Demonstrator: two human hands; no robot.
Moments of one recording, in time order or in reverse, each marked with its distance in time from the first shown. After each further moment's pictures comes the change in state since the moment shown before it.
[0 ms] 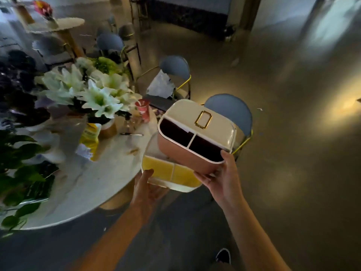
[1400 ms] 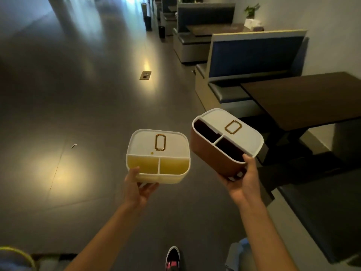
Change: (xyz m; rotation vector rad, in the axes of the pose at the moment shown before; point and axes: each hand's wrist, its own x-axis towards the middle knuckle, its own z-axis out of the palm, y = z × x) left_hand 0.018 -0.402 0.849 0.528 -0.810 -0.411; right_hand 0.024 -0.566 -0.582 0.595 0.980 -0.796
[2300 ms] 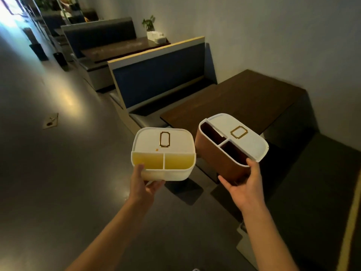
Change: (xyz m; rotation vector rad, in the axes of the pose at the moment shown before) left_hand 0.253 -0.101 0.513 0.245 -0.271 -0.214; right_hand 0.347 -0.287 -0.055 0.251 0.351 -0.270
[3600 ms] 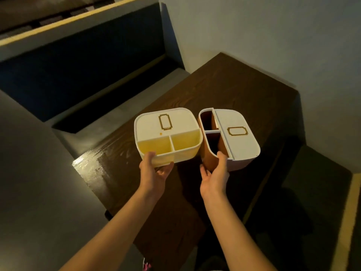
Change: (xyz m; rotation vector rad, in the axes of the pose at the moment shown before) left_hand 0.367 -0.099 0.500 -0.056 -0.076 -0.218; right_hand 0.538 -0.184 0.119 0.220 0.426 0.073
